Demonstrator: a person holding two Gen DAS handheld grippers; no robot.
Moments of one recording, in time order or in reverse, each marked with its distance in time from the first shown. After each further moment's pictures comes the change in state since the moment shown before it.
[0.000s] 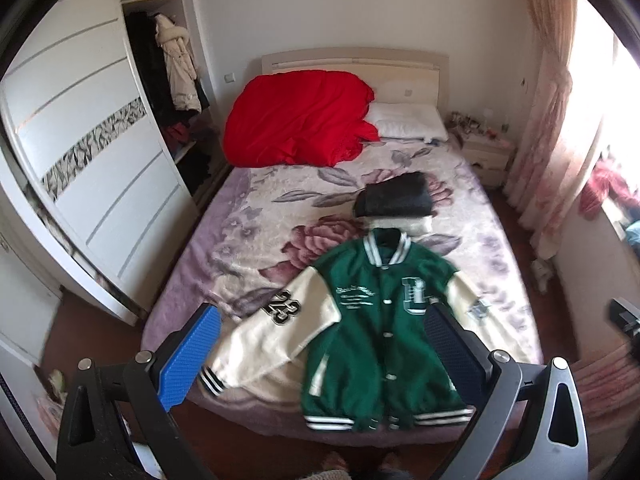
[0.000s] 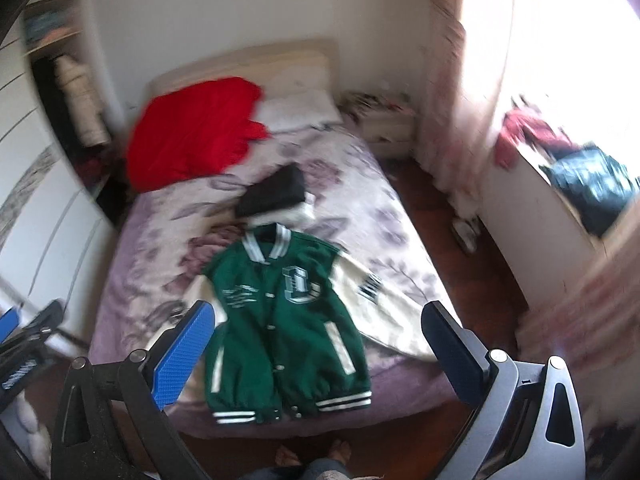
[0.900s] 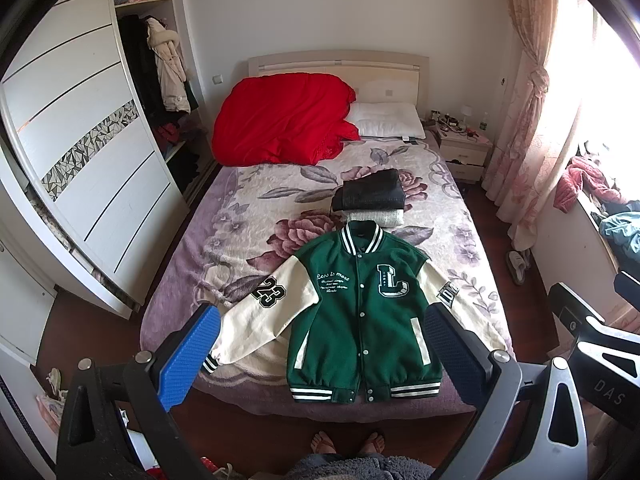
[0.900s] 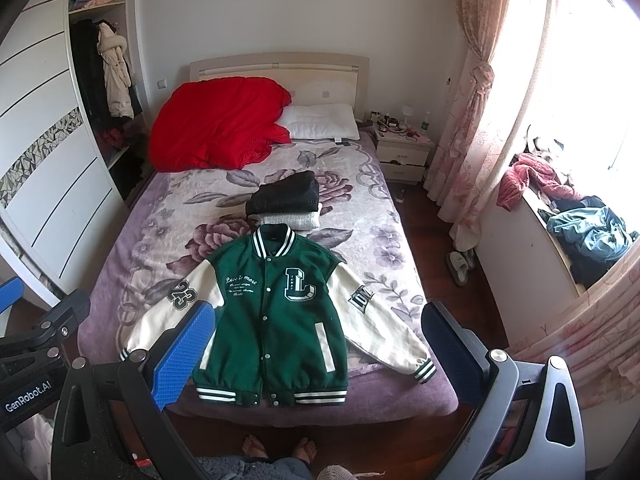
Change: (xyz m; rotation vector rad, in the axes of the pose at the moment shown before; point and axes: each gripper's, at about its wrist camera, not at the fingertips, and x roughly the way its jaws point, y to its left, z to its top) left arm -0.106 -0.022 -0.008 -0.010 0.016 -0.073; right arm -0.092 0.022 -0.028 -0.221 -0.072 0.021
